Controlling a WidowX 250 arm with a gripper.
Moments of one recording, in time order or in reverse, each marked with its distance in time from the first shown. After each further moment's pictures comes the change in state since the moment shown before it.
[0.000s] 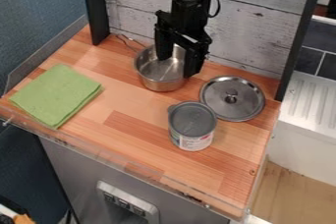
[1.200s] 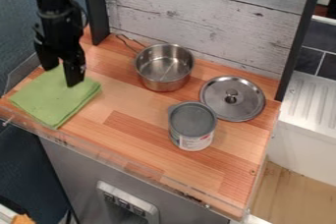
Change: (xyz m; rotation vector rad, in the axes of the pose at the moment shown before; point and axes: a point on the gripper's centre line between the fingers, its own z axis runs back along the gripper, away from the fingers) arm -0.134 0.126 -0.032 0.084 -0.005 0.174
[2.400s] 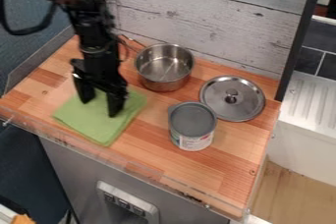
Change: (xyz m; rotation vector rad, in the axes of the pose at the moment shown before) arm 0.022 -0.095 -0.020 -0.117 -0.003 0.054
